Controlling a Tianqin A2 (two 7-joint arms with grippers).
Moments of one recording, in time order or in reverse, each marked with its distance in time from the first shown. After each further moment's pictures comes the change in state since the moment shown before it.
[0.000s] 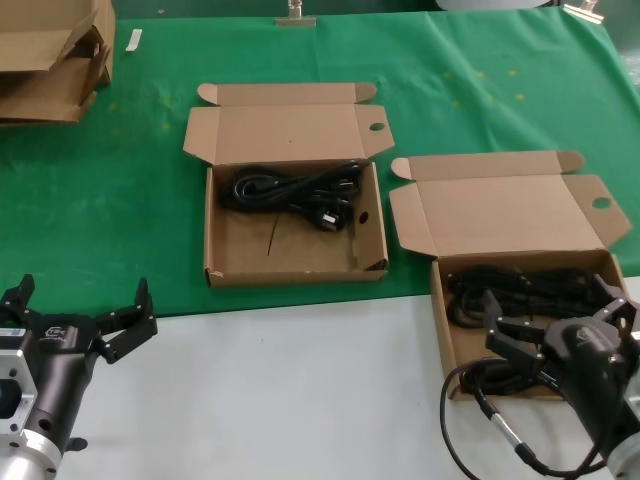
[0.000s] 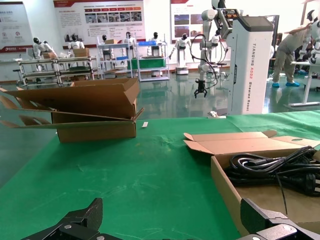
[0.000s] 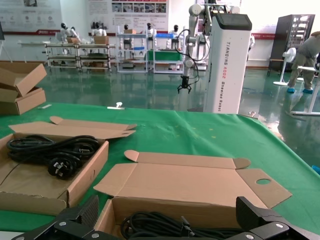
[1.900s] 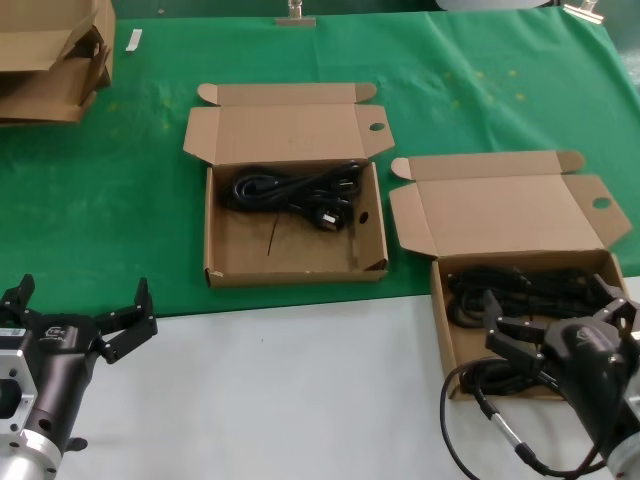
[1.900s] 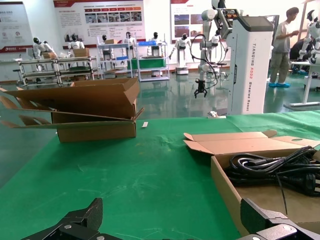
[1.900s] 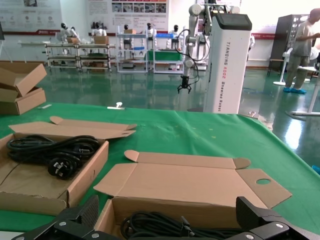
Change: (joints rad) left arm 0.000 0.000 0.000 0.000 0.000 0.000 0.000; right arm 0.000 0.000 0.000 0.000 0.000 0.000 0.000
